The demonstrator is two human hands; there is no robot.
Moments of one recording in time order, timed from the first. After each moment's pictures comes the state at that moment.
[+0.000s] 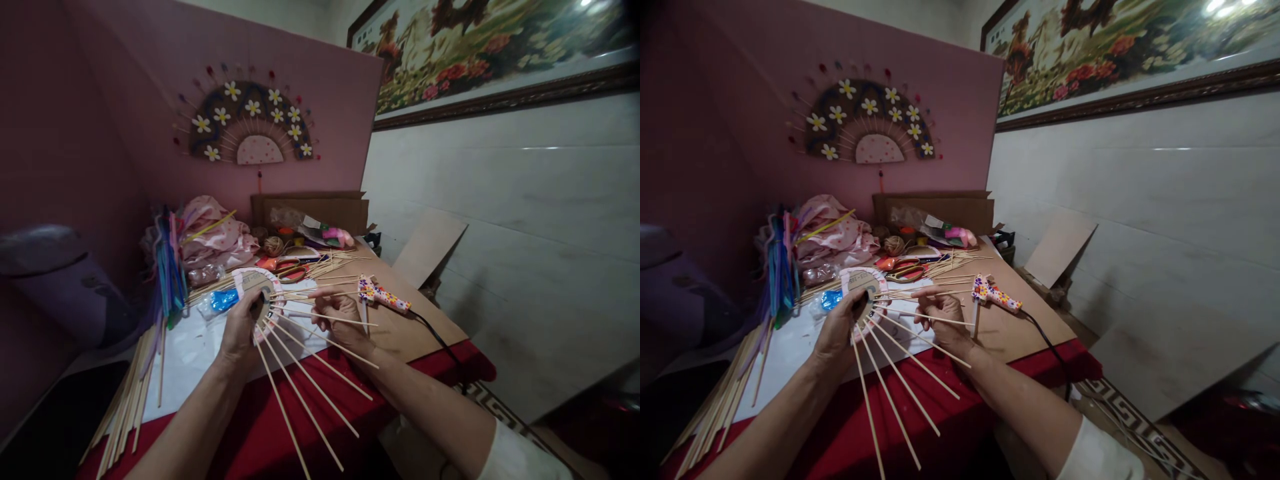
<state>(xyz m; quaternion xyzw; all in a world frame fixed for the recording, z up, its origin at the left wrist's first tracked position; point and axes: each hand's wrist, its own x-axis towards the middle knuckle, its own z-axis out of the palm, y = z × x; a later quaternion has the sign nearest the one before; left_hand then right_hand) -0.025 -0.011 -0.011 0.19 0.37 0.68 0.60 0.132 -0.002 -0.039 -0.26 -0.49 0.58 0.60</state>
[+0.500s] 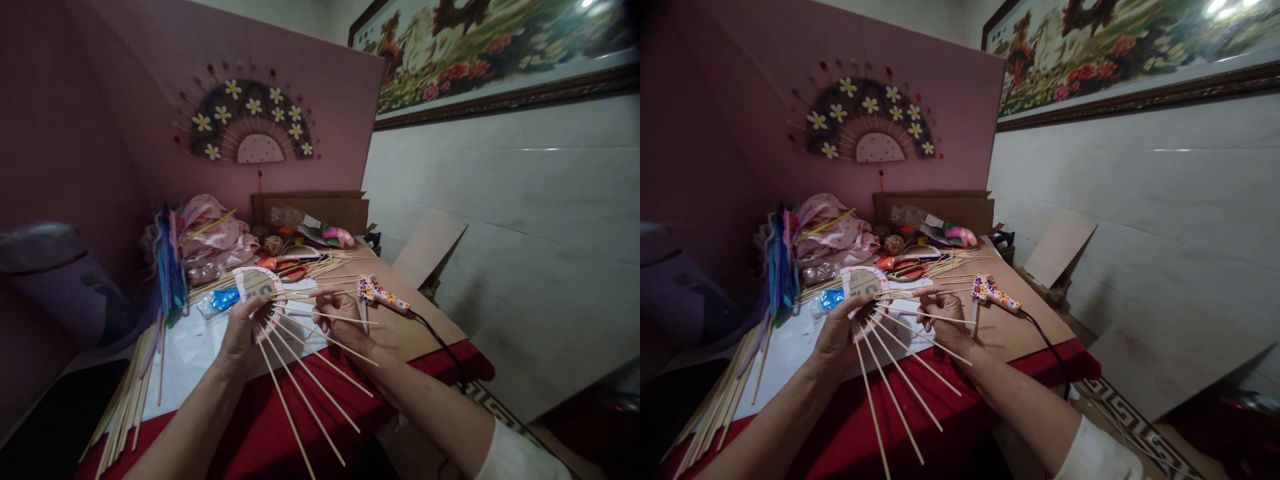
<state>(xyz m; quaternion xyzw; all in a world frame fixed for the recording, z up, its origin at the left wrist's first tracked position) -0.021 -0.022 -0.005 0.22 0.37 0.67 0.60 0.134 0.002 -0.044 -0.27 -0.50 0.57 0.60</state>
